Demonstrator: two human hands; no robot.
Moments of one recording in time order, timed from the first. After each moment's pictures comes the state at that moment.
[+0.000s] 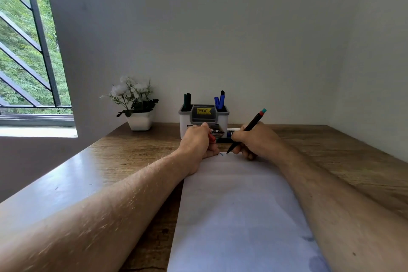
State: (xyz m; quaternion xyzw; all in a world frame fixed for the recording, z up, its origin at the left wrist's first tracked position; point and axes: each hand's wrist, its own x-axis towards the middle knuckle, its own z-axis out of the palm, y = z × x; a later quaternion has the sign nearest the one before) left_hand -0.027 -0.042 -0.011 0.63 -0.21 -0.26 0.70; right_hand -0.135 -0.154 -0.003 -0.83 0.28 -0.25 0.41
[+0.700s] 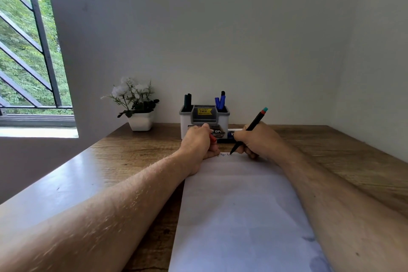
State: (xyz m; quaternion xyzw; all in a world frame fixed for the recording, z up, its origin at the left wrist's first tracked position) left_hand -0.030 -0.041 -0.009 0.62 -0.20 -0.27 0.71; right_hand -0.134 -0.157 -0.002 -0.83 0.30 -0.25 0.41
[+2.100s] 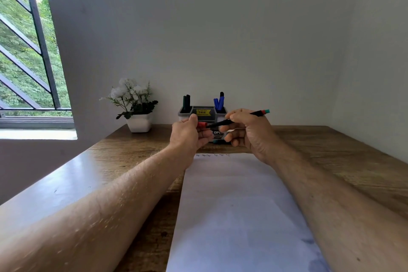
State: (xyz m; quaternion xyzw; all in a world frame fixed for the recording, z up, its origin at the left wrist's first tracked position) left_hand -0.006 -0.043 -0.006 0.53 -0.19 -0.23 0.79; right_hand -0.131 -0.135 0.011 -0.68 0.13 -0.35 0.64
